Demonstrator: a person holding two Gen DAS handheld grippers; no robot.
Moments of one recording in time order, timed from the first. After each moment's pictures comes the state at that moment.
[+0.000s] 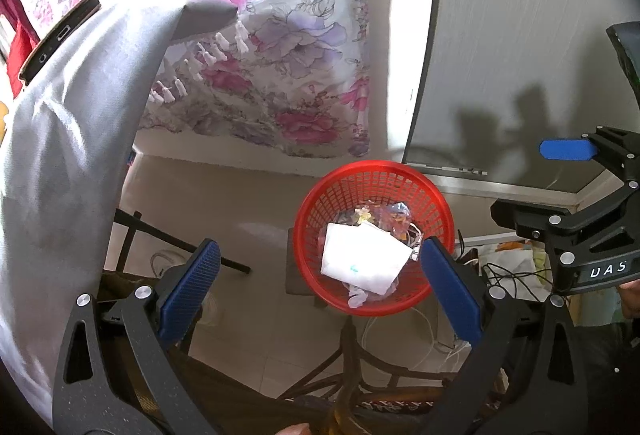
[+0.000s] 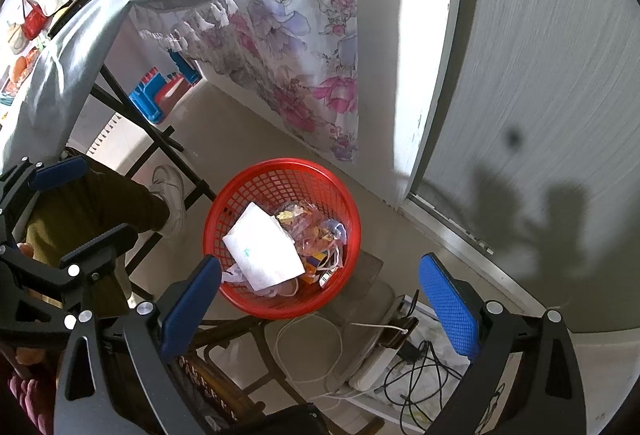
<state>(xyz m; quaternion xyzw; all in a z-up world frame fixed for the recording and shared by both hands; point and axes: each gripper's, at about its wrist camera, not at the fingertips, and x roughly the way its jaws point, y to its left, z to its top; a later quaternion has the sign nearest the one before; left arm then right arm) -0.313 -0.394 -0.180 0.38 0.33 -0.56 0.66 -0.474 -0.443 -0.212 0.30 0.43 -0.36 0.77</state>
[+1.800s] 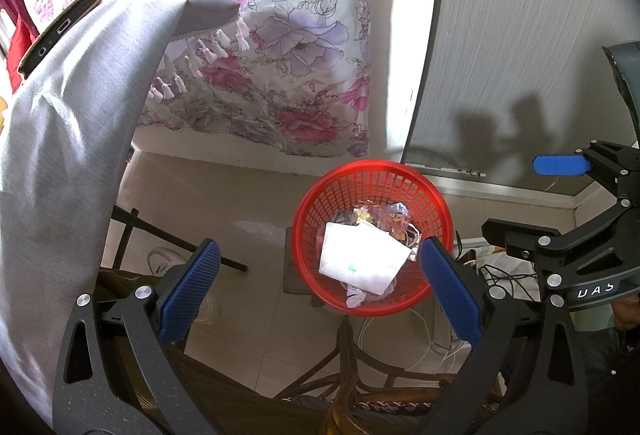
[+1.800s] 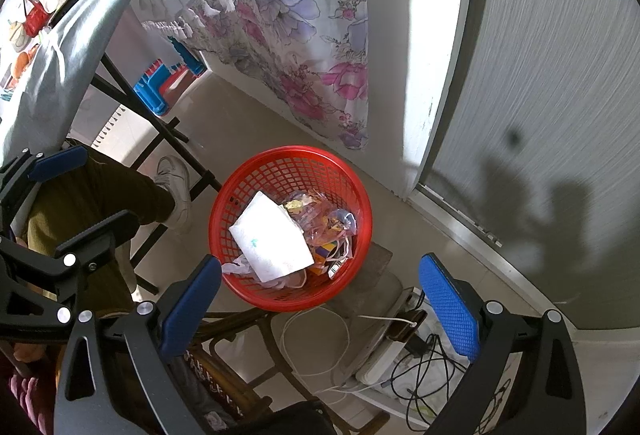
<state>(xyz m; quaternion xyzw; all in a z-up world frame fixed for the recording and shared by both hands) -0.312 -0.394 -0.182 0.38 0.34 -0.56 0.66 -0.469 -0.439 -0.221 0.31 0.44 -0.35 0.77</state>
